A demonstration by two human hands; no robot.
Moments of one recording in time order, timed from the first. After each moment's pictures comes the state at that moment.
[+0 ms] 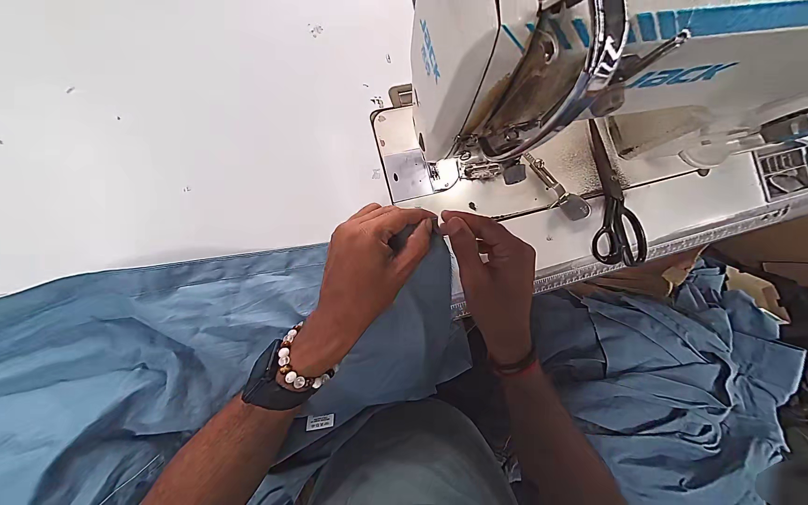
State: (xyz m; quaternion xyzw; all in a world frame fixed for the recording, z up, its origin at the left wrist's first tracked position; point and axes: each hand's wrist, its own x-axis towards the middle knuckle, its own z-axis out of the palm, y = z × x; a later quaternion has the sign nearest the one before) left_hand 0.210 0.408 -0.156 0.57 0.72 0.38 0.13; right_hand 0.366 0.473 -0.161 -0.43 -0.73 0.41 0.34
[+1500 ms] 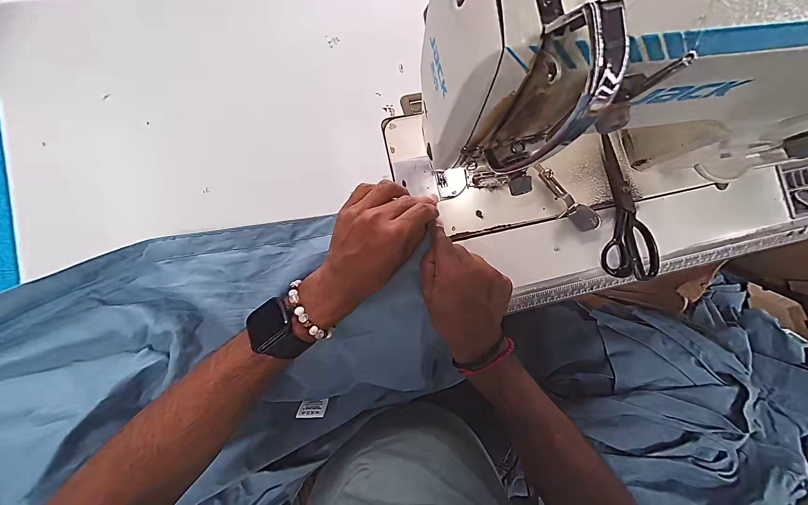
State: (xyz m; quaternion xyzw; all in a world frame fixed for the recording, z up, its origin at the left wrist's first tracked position) left_hand 0.181 0.428 -0.180 0.72 0.65 0.24 -0.01; right_hand 0.343 0.449 -0.190 -0.45 -0.87 0.03 0.18
